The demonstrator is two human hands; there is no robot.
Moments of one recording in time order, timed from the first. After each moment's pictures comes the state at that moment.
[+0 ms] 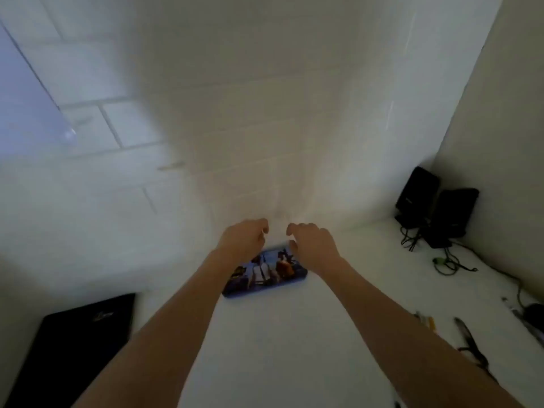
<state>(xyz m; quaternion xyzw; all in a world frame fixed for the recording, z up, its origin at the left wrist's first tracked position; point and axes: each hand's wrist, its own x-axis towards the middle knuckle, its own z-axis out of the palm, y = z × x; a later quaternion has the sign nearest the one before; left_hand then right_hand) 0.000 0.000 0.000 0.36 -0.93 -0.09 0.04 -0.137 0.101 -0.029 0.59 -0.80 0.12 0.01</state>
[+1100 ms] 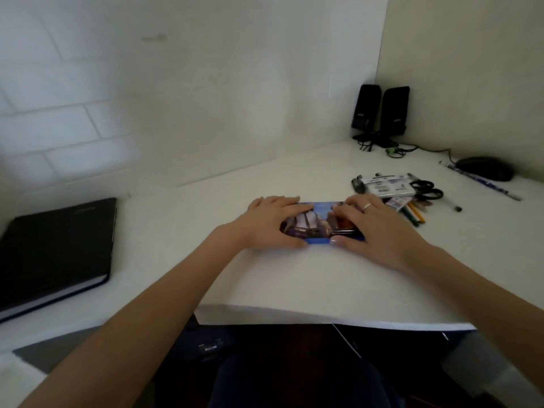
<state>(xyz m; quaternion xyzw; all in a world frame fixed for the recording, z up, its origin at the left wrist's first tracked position) 0.097 0.181 -0.140 0.11 -0.99 -0.07 0.03 -0.052 0.377 -0.154 0.58 -0.80 0.08 0.16</state>
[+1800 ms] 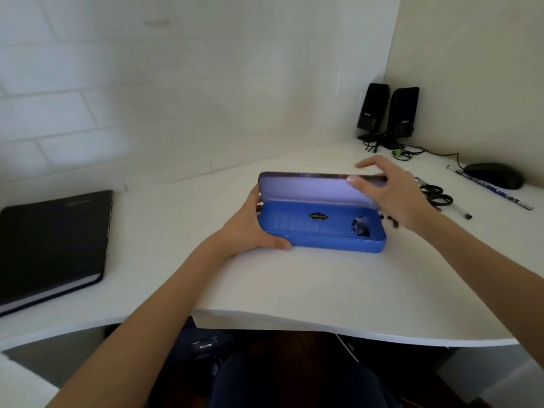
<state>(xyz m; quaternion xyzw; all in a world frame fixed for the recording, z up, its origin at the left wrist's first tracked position) 0.122 0.159 -0.159 0.19 -0.85 -0.47 0.16 -0.076 0.346 -0.111 0.41 -0.79 0.45 -0.02</state>
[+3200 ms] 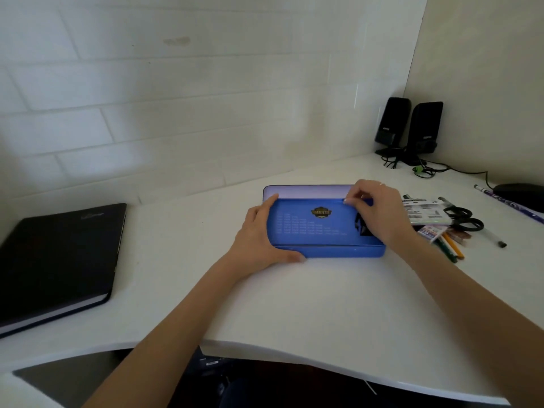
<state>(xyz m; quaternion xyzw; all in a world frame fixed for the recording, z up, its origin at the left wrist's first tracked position) 0.113 0.157 -0.159 0.26 -0.87 -0.36 0.21 -0.088 0.288 -0.133 0.48 -0.76 0.42 0.09</state>
